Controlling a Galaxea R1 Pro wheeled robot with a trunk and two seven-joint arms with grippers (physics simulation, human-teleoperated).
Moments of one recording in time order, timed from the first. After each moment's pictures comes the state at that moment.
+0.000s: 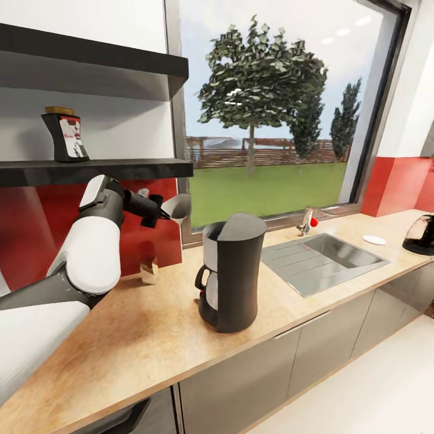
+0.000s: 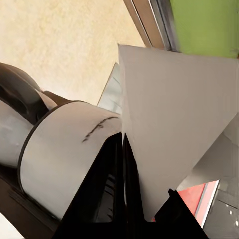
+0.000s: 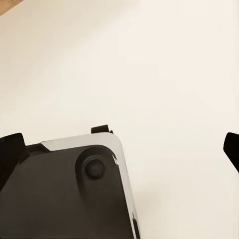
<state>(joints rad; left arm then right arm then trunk) -1.49 -0.15 0.75 -0.62 1.16 0.71 1.12 -0.02 -0.06 -0.09 -0.18 -0.11 -0.20 -0.03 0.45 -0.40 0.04</state>
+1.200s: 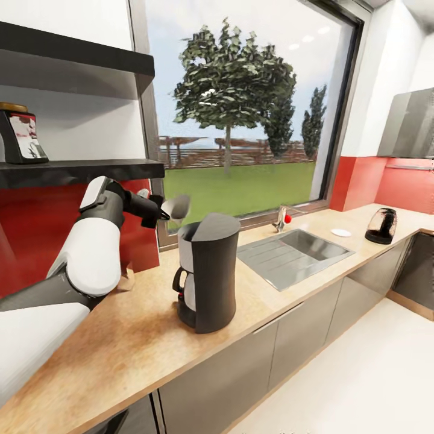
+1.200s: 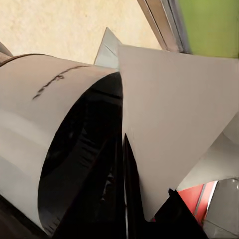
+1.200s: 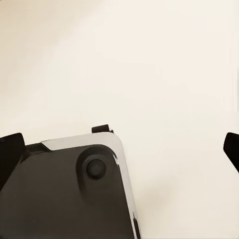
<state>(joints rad) -1.48 -0.15 0.75 -0.62 1.16 0.71 1.11 -0.02 -0.05 -0.09 -0.18 -0.10 -0.20 -0.03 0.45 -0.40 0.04</state>
